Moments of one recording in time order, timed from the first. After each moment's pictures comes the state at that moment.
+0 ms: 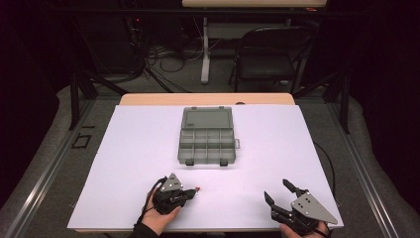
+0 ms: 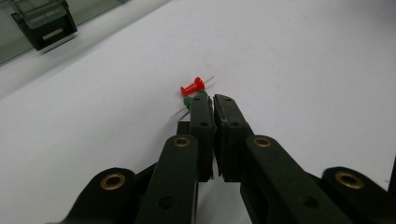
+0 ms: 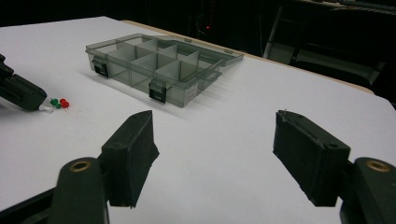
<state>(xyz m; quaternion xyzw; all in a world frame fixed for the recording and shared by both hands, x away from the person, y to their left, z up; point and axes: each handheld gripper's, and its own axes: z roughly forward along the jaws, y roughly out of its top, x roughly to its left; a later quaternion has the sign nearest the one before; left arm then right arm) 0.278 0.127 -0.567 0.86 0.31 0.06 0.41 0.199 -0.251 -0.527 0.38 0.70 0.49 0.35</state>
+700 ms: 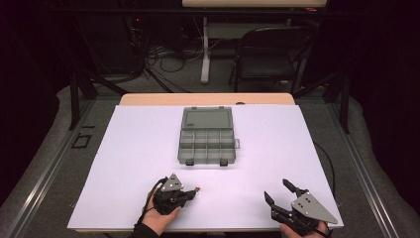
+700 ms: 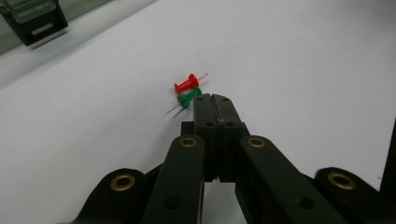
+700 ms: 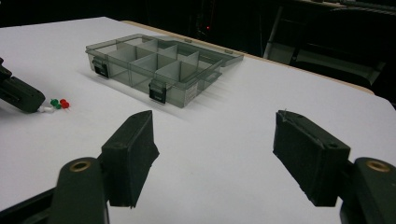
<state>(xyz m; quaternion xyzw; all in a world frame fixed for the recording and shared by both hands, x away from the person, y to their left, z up) 0.278 0.128 -0.566 0.85 0.32 0.05 0.41 0.199 -0.251 -0.527 0.38 0.70 0.49 0.35</state>
